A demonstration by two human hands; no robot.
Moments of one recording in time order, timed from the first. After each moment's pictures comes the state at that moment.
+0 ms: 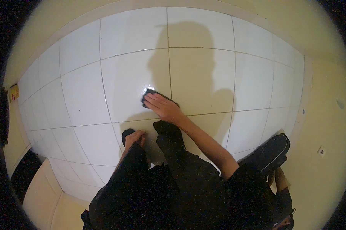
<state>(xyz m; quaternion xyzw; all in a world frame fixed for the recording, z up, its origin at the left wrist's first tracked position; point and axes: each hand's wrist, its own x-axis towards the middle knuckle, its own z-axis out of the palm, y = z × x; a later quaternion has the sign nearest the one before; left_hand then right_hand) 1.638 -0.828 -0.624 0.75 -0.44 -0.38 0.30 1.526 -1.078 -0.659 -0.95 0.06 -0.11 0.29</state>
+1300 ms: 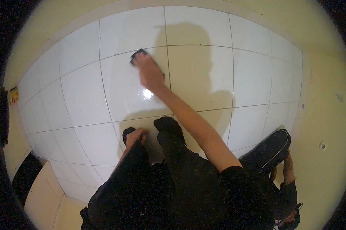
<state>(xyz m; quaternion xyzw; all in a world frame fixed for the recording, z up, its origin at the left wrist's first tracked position) 1.637 -0.831 -0.626 0.74 -0.47 -0.36 0.31 1.649 -1.132 -0.687 -0.92 0.21 -0.24 0.24</state>
